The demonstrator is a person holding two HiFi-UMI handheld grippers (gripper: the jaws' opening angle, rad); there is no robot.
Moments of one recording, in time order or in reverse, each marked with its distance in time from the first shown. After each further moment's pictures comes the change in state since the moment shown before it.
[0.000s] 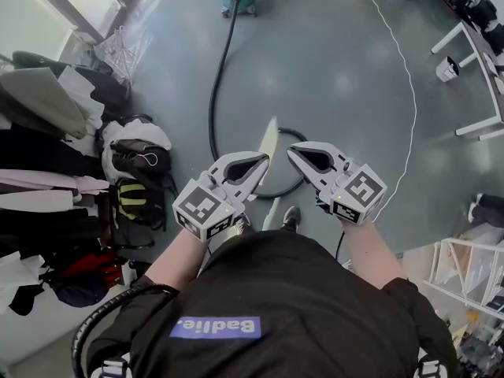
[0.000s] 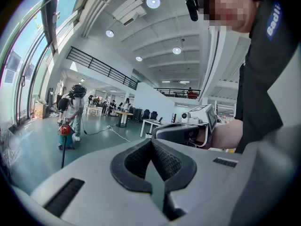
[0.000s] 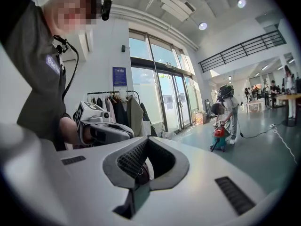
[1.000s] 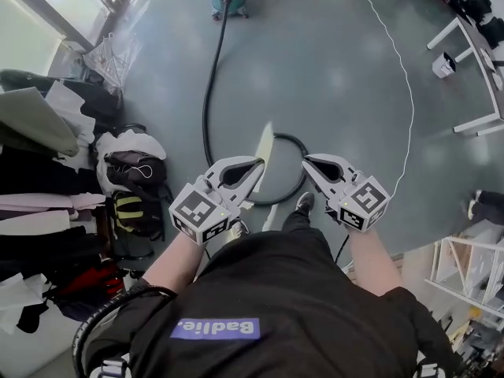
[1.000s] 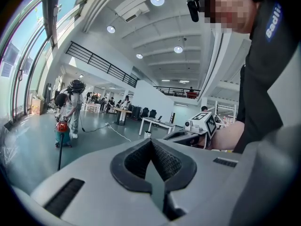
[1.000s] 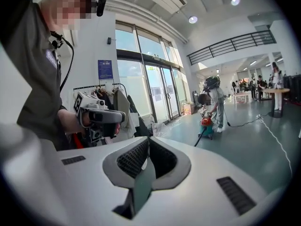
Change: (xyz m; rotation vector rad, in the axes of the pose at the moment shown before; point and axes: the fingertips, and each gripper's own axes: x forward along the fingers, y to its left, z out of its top) left arm 0.038 0.043 -0.008 -0.026 0.026 -0.030; right arm -0.021 -0.075 -0.053 0.087 0.090 -0.132
